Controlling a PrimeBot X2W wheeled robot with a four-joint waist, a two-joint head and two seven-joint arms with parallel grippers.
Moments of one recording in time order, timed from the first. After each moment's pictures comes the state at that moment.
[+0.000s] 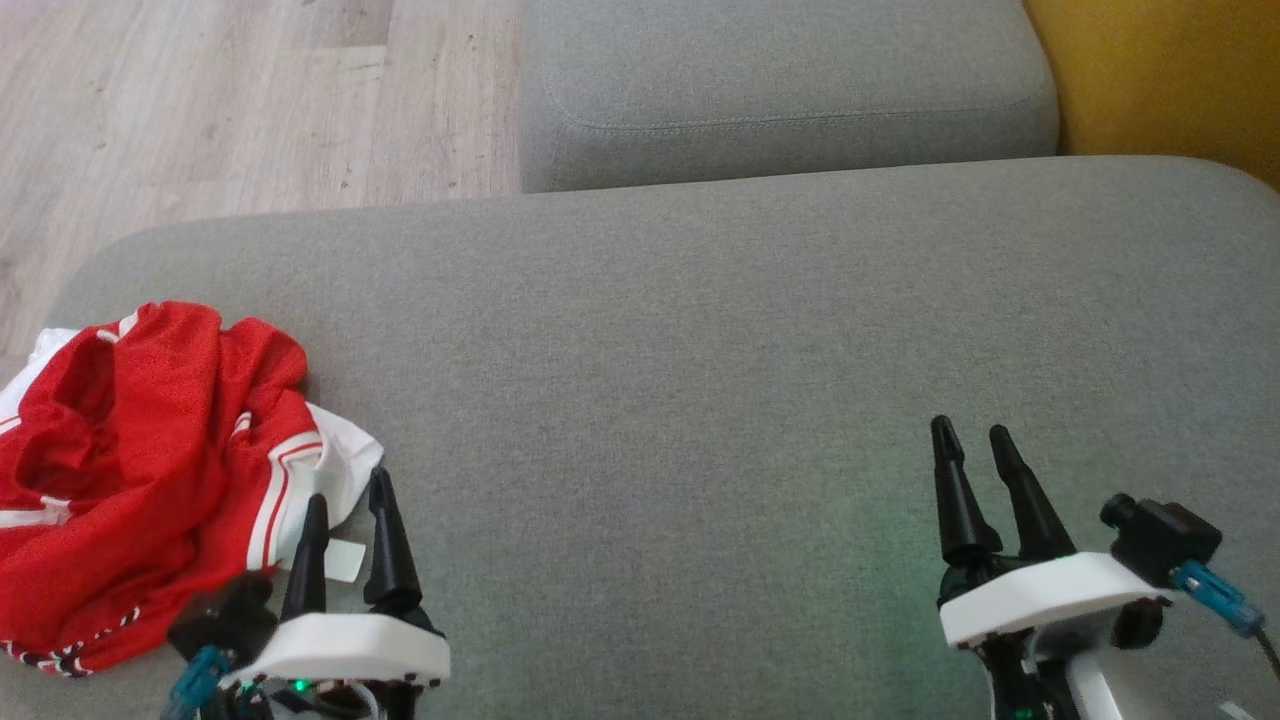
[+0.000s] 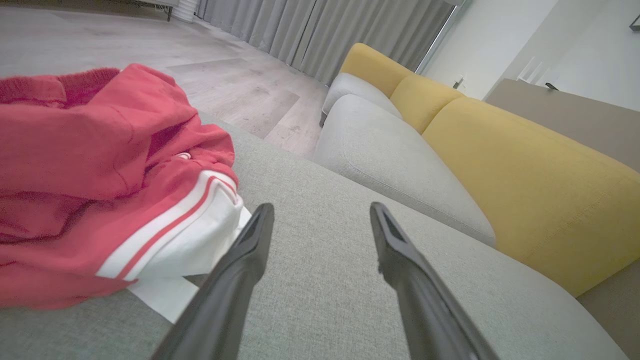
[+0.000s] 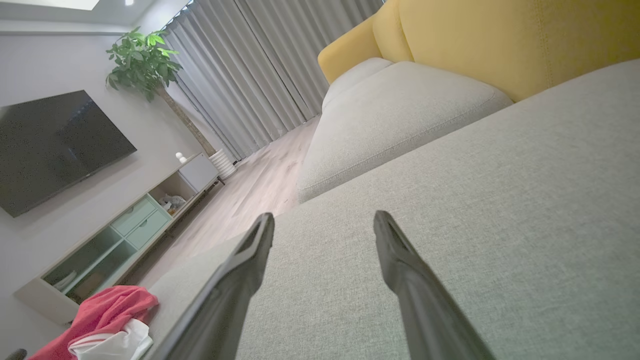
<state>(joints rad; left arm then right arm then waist) 0.02 0.06 -0.19 0.17 -0.63 0.08 -0.11 -0.01 -0.04 0.12 0.23 0.56 0.13 -0.11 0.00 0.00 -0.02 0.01</state>
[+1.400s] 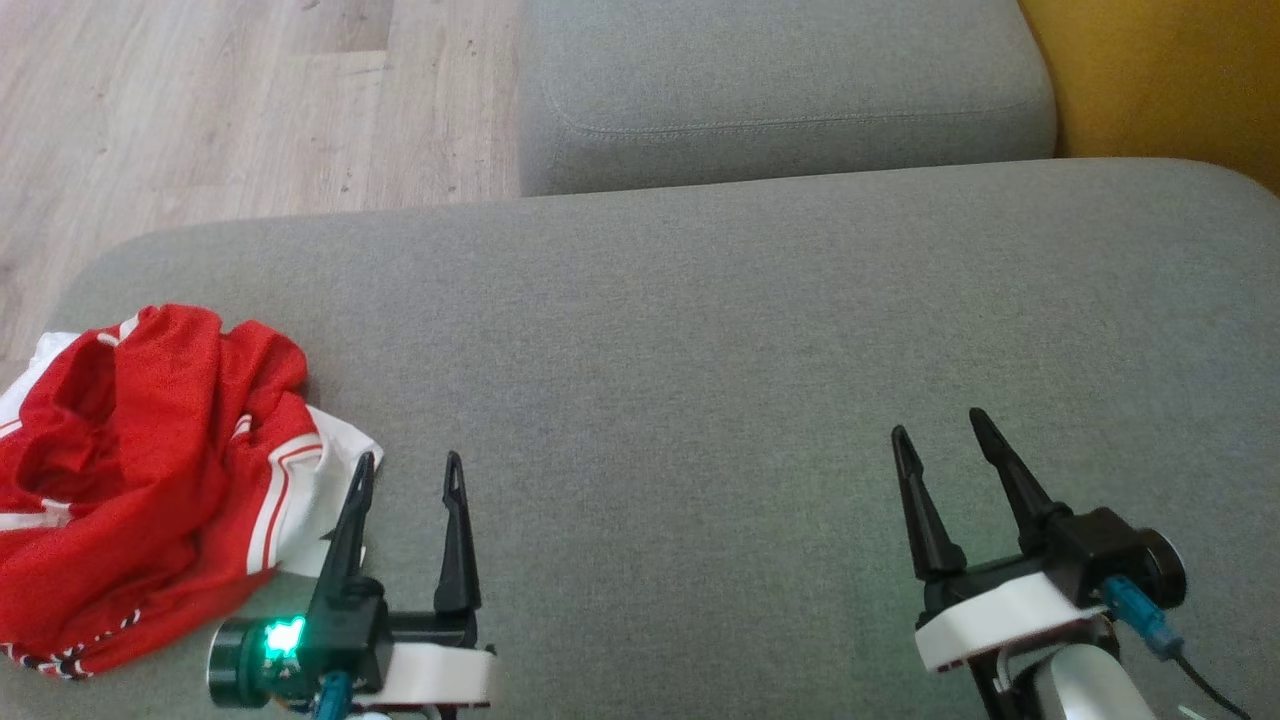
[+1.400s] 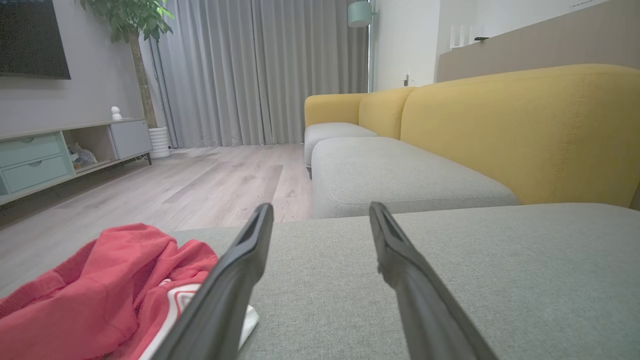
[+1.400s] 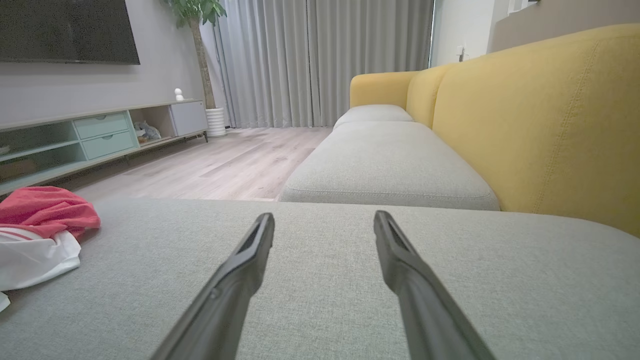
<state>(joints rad) 0.02 0.07 -0.28 0.13 -0.12 0.18 -0.23 -0.01 -0.04 0.13 0.23 0.06 0.13 -0.23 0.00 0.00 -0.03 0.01</state>
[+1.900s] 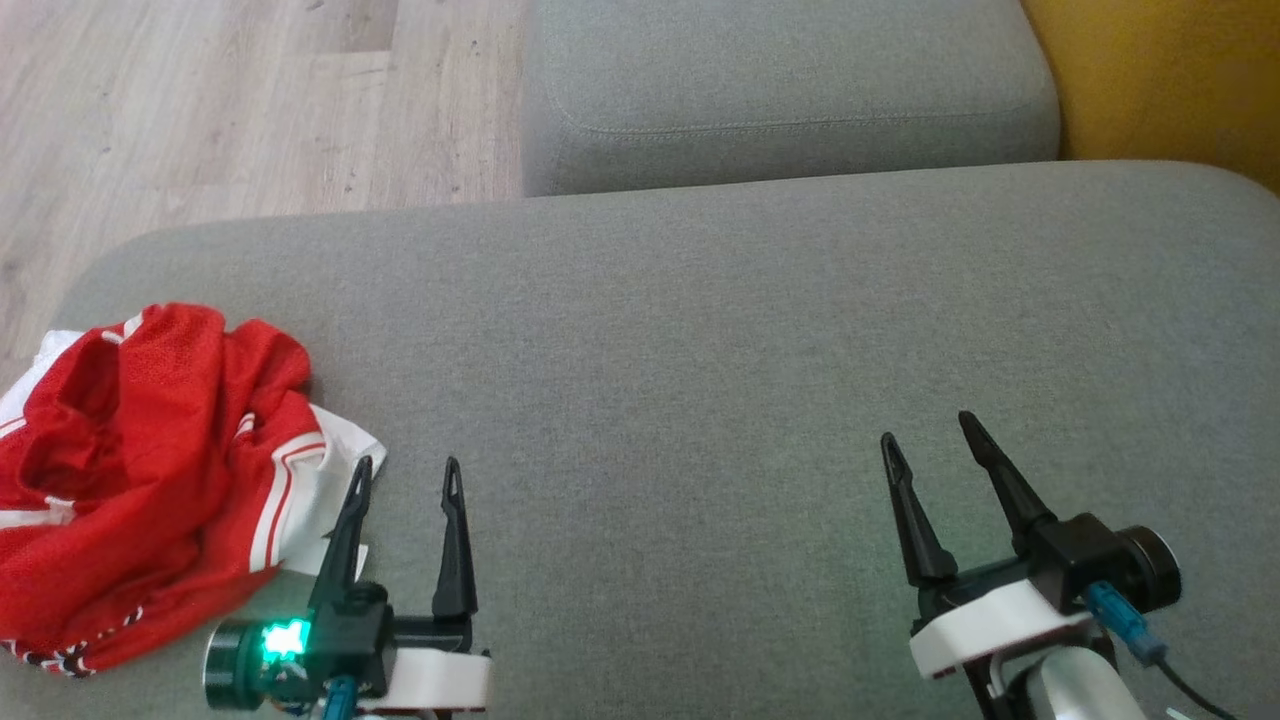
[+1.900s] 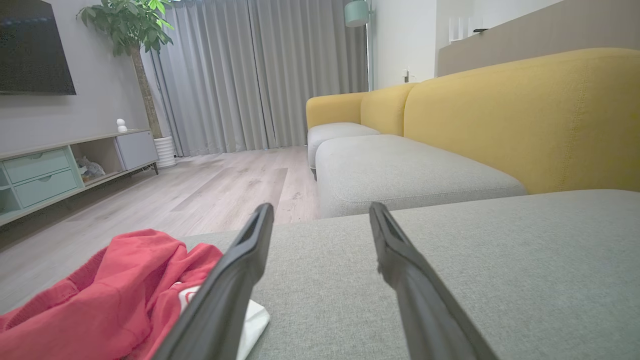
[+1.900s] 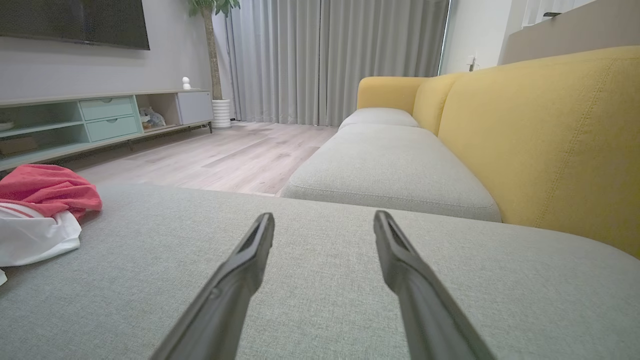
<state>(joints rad) 0.02 0.06 -0.26 0.16 -0.06 0.18 -0.25 -0.01 -0.04 0.14 0.24 -0.01 0.13 -0.25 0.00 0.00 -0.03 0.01</state>
